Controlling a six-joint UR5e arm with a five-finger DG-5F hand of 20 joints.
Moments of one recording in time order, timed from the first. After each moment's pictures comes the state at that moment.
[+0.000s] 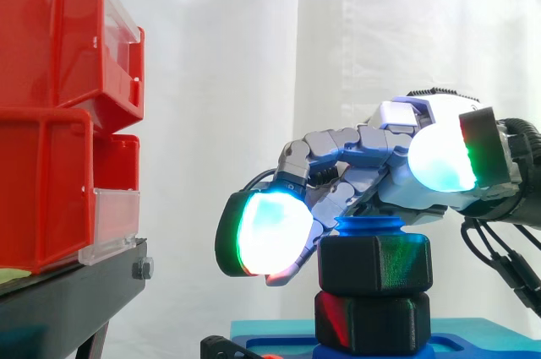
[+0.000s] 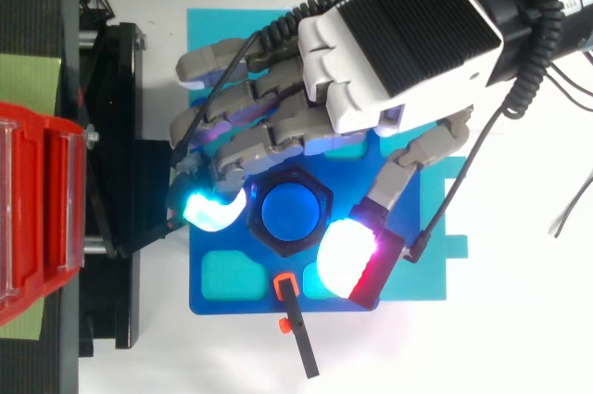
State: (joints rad) arm -0.05 -2.37 -1.10 -2.66 -2.11 -1.02
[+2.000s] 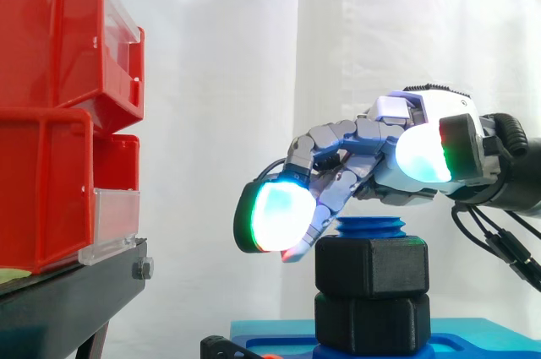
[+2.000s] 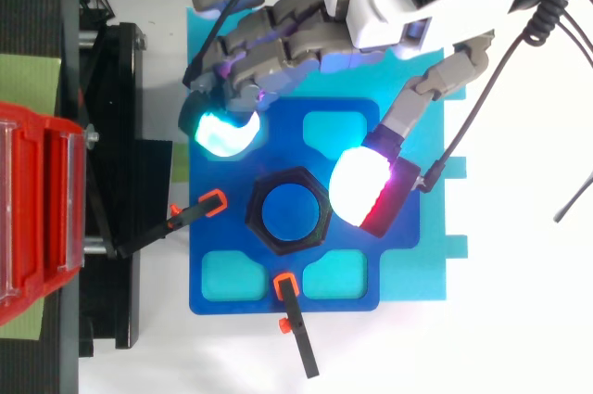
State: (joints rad) arm -0.11 -2.37 -1.07 -2.65 -2.15 -1.04
